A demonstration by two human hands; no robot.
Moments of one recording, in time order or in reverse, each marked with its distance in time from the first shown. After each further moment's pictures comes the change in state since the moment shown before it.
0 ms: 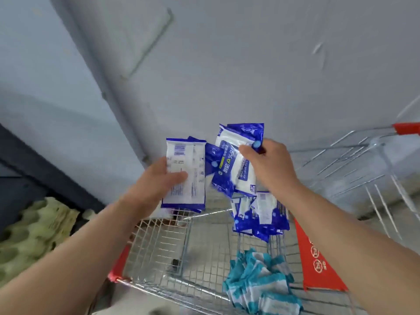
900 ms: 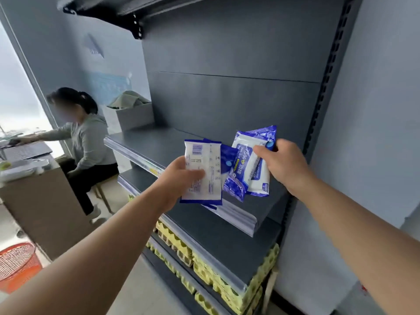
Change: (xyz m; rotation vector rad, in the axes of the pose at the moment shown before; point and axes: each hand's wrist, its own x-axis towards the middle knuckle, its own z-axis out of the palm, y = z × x) left_hand -0.420 0.015 -0.513 -0.174 0.837 0.160; right_hand -0.279 -0.526 0.328 0.194 -0.517 -0.522
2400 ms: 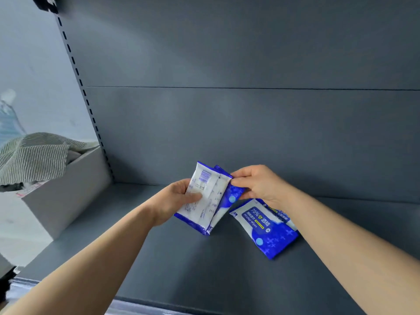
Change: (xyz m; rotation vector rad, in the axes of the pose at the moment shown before) left_hand 0.564 -0.045 -0.203 0.109 -0.942 0.163; right_hand 0.350 -0.004 0.356 0.203 0.010 0.389
